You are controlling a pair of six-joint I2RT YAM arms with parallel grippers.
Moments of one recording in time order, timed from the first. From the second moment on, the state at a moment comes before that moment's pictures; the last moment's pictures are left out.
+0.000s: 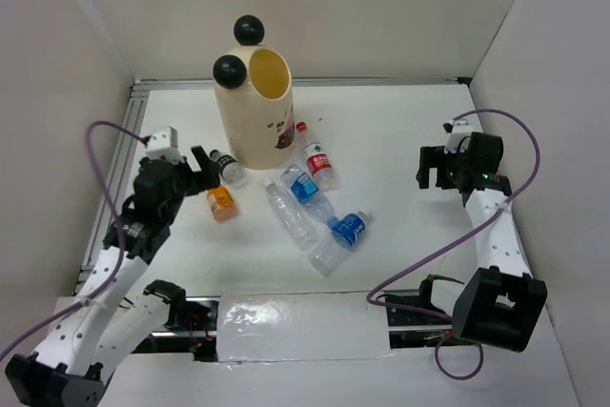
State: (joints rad) left arm -0.31 0.74 0.68 -0.33 -0.27 -0.37; right arm -0.24 1.14 0.85 -0.46 -0.29 -0.21
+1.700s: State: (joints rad) left arm -0.30 1.42 0.75 -0.30 -0.30 -0.53; right arm -0.05 1.57 1.04 -0.64 -0.81 -0.07
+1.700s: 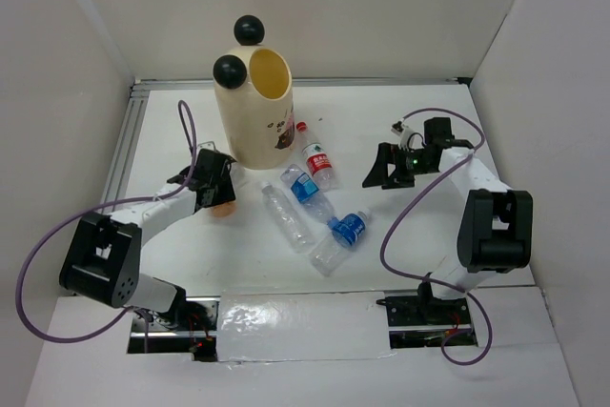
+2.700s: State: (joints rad) left arm -0.73 1.60 1.87 -0.37 -0.25 -0.10; right arm 0.04 1.48 0.94 -0.64 -0.90 -0.30
